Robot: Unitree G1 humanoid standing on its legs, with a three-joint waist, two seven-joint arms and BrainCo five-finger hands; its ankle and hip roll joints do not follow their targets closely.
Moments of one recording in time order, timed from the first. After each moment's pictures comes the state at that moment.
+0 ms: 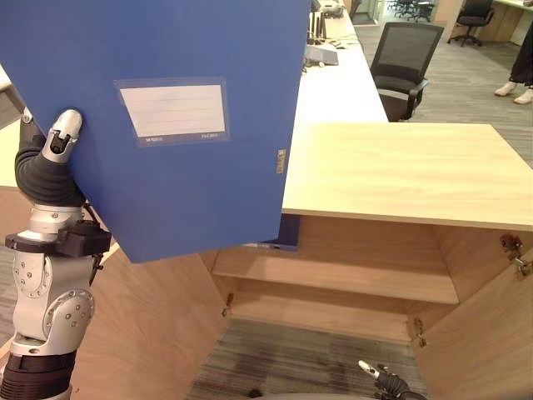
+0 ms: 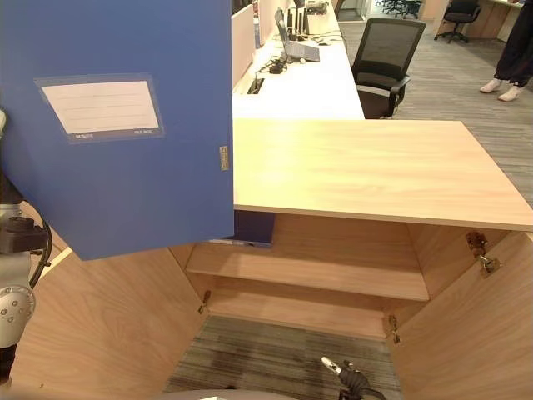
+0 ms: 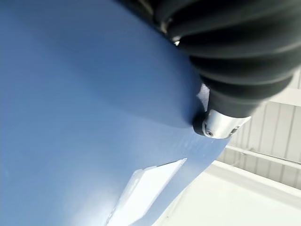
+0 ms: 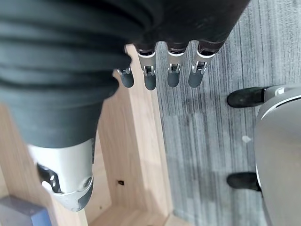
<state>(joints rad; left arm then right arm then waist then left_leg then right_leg) -0.04 0.74 0.23 -0.35 -0.94 -0.32 -0.11 0.06 -0.26 0.16 1.13 0.49 -0.09 0.08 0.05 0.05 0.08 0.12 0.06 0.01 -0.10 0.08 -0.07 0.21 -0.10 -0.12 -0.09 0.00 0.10</state>
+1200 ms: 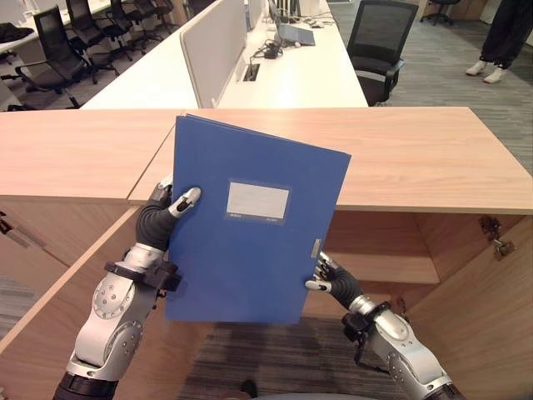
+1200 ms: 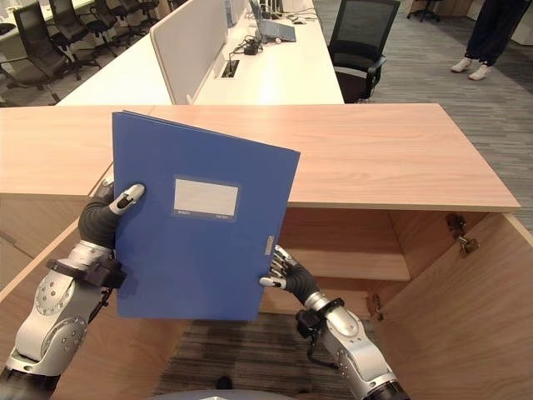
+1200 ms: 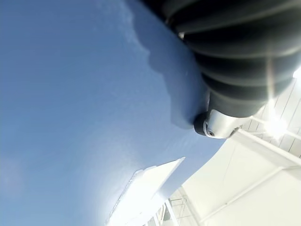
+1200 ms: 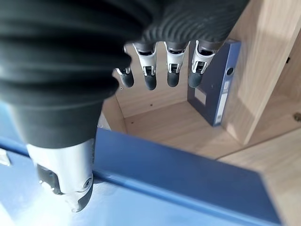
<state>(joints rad) 0.05 0.58 -0.04 -0.35 -0.70 -0.15 -0.12 0.07 -0.39 0.39 0.03 0.53 -0.05 0.25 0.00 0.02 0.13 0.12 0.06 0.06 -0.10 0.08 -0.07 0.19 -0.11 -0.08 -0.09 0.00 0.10</state>
